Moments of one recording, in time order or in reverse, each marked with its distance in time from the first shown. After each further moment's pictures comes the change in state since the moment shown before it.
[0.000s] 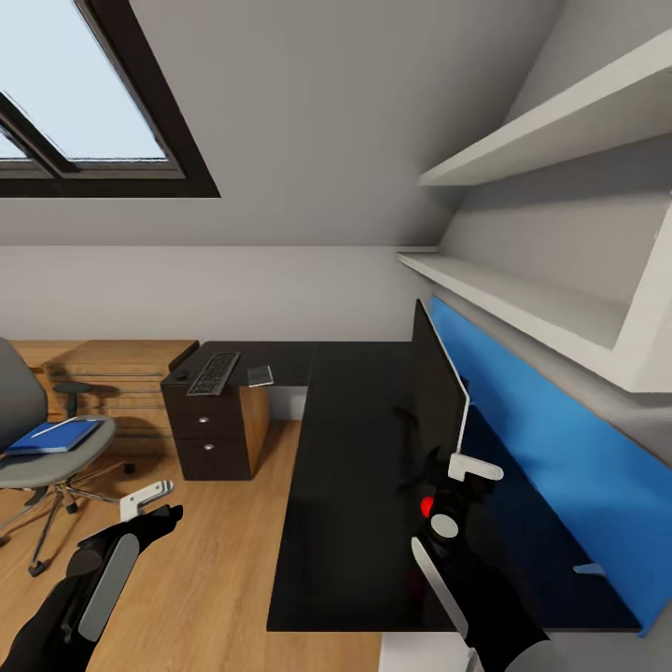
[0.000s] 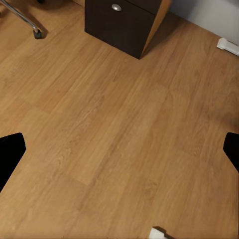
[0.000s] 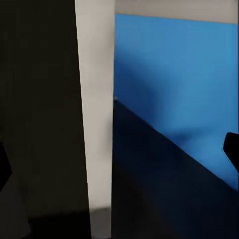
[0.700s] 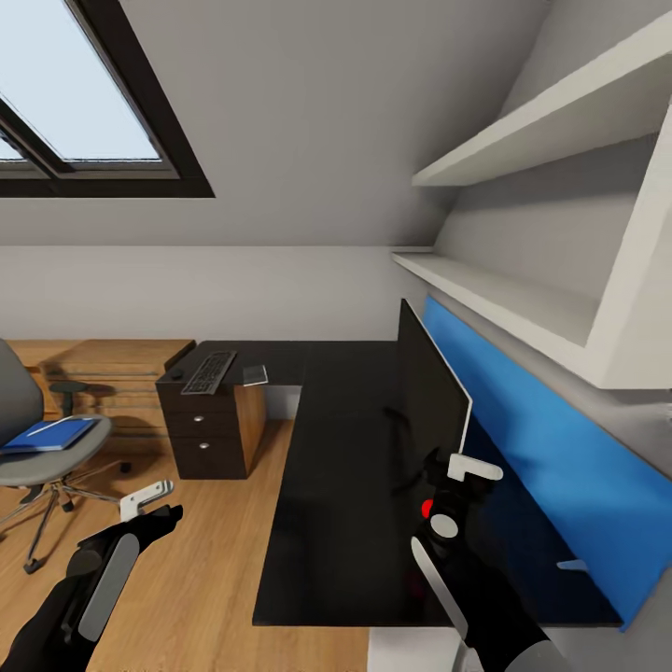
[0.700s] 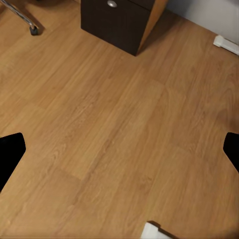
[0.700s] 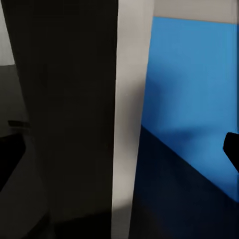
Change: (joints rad) left arm 0.000 0.000 0.000 0.000 0.001 0.001 0.000; right arm 0.000 0.001 0.001 0.000 -0.001 0.004 0.001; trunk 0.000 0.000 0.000
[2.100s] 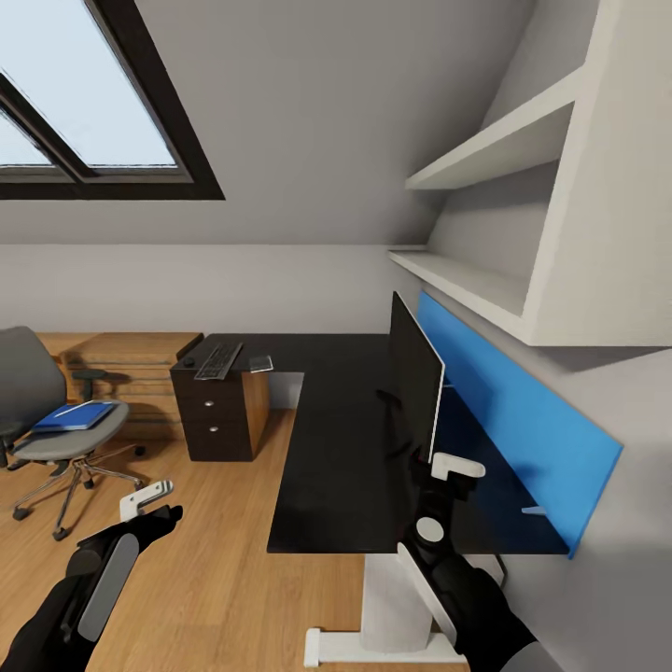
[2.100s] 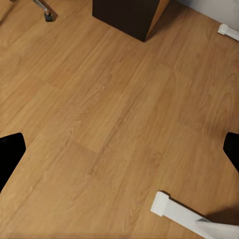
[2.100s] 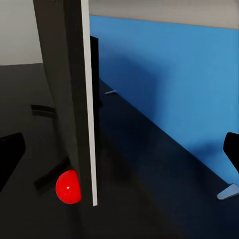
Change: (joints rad) left arm 0.000 0.001 0.001 0.000 0.001 0.003 0.000; right arm 0.000 0.019 0.072 -0.012 -0.003 -0.007 0.002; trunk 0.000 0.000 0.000
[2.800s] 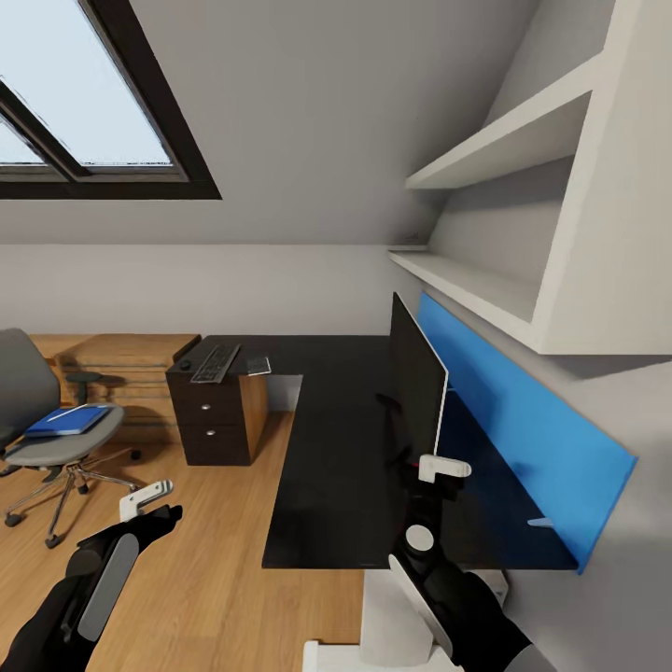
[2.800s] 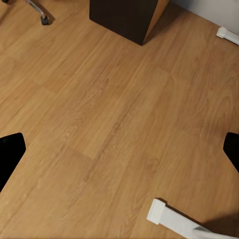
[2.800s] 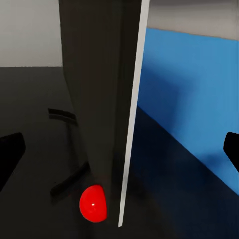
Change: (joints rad) left arm 0.000 -0.001 0.000 0.000 0.000 -0.003 0.001; right arm 0.000 -0.010 0.093 0.000 0.005 -0.004 -0.006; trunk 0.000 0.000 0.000
